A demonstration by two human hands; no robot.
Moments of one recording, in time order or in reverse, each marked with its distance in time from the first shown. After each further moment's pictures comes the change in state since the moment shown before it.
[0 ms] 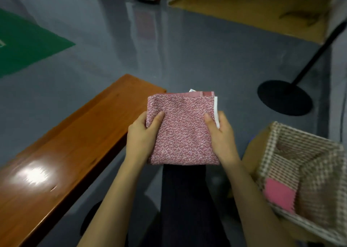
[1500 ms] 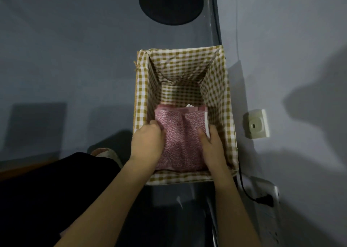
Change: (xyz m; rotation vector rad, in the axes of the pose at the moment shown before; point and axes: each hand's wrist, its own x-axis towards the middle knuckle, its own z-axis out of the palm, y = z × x) left_hand -0.102 -0.057 0.450 0.965 -0.853 0.302; right_hand -0.067 0.284 -0.325 0.011 0.571 0.611
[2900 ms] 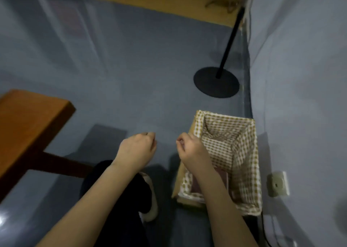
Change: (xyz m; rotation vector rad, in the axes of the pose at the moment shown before) left_hand -0.110 -0.127 -0.166 0.178 0.344 0.035; right_hand -0.117 -0.175 0.121 -0.798 -0.206 -0.826
